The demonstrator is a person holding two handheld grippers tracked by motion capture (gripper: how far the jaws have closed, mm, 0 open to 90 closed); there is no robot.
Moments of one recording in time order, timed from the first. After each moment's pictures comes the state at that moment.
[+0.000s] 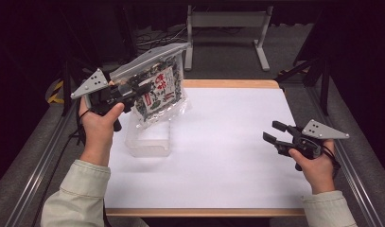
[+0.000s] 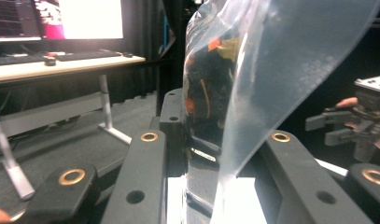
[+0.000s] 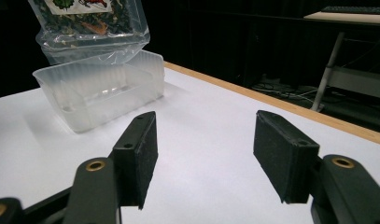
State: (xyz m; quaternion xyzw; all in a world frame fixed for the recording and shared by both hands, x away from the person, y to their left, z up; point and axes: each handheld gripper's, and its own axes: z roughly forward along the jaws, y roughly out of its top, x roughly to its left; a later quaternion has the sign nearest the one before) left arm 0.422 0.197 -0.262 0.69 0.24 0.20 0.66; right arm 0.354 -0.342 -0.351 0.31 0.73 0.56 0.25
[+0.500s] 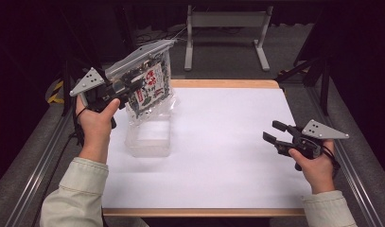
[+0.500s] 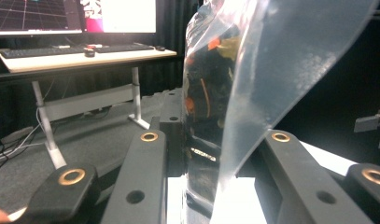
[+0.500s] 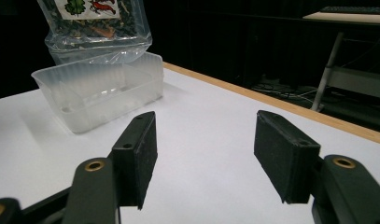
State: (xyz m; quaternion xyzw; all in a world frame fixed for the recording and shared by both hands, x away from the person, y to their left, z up) left arm 0.433 0.209 -0.272 0.68 0.28 0.23 0.64; right arm 0.355 -0.343 -0.352 0.31 0.73 0.56 0.25
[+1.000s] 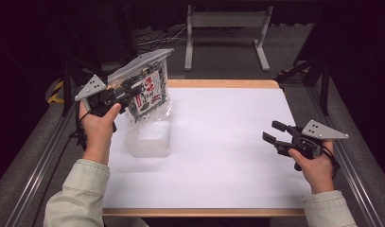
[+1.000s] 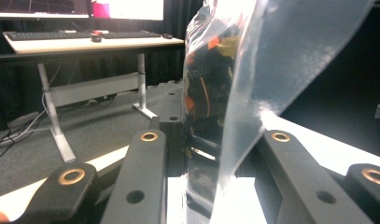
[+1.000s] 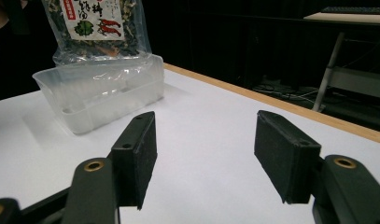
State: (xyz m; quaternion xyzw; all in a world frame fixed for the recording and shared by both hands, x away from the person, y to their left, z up) left arm 0.444 0.218 -0.301 0.68 0.30 0.22 0.63; right arm 0.355 -0.343 -0.354 0.31 0.72 0.57 0.24
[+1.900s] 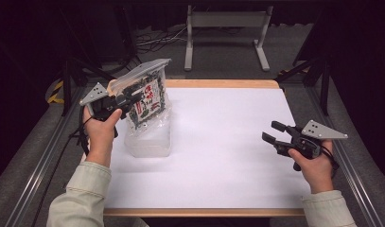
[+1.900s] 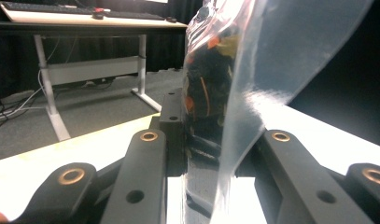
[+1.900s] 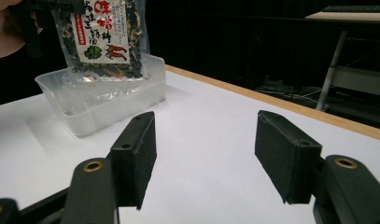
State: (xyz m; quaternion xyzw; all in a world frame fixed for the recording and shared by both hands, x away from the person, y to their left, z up) left arm 0.457 0.224 -0.335 0.69 0.32 0.20 0.62; right arm 0.356 -0.343 -0.356 0.31 0.72 0.57 0.24
